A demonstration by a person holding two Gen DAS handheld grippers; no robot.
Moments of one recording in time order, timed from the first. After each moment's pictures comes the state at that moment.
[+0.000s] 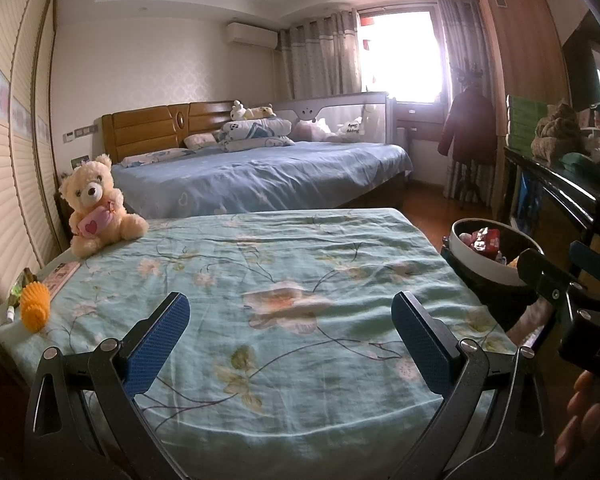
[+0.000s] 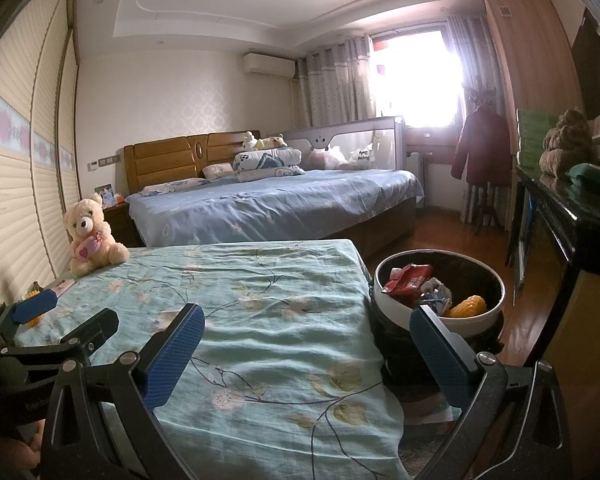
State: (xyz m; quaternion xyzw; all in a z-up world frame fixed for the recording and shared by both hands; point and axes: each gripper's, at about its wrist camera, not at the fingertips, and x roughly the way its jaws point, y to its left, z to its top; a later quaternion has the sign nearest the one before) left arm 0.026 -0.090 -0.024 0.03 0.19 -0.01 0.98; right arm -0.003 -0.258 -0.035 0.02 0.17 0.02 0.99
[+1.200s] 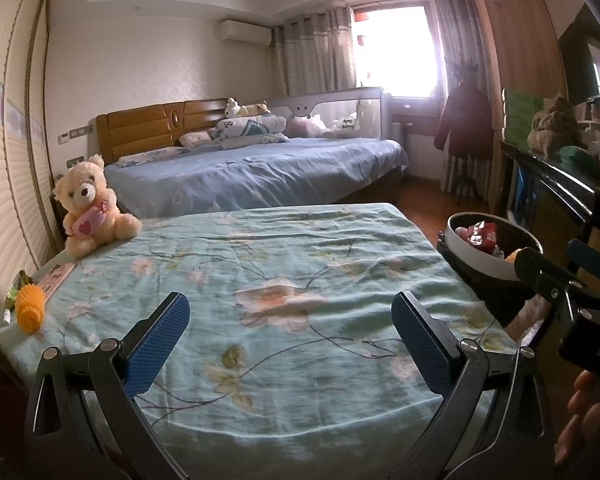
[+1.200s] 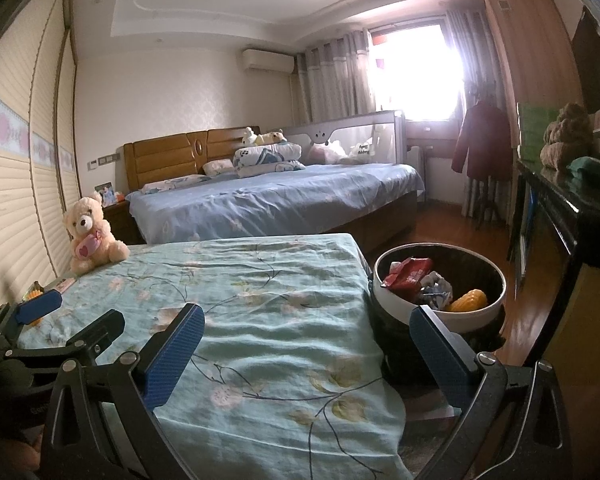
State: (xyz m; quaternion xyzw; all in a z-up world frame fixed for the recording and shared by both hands) left arm 0.030 -0.096 -0.030 0.04 0.20 -0.01 0.98; right arm -0.004 -0.260 -0.035 0.03 0.18 0.02 0.98
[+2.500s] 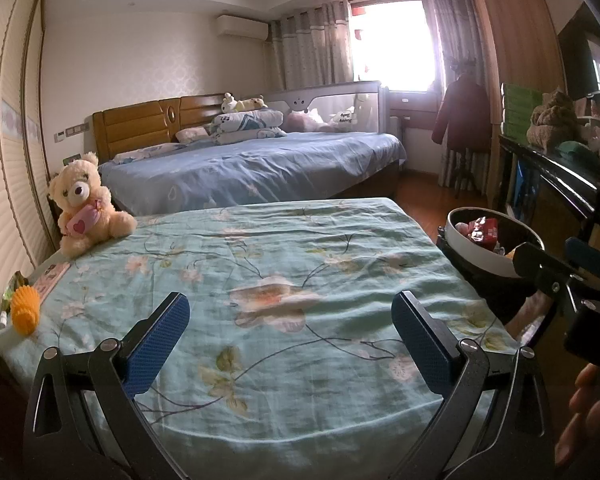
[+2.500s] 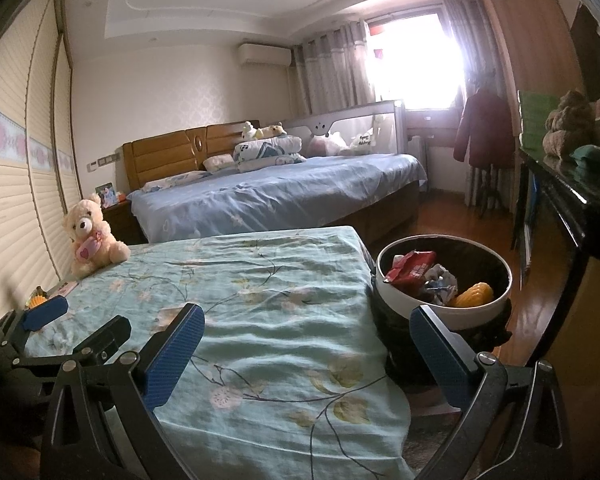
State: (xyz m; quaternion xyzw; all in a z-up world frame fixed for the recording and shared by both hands) left arm 0.040 -0.095 -0.032 0.04 0.21 -0.02 0.98; right arm 0.004 -0.262 -0.037 0.04 0.19 0.02 0.98
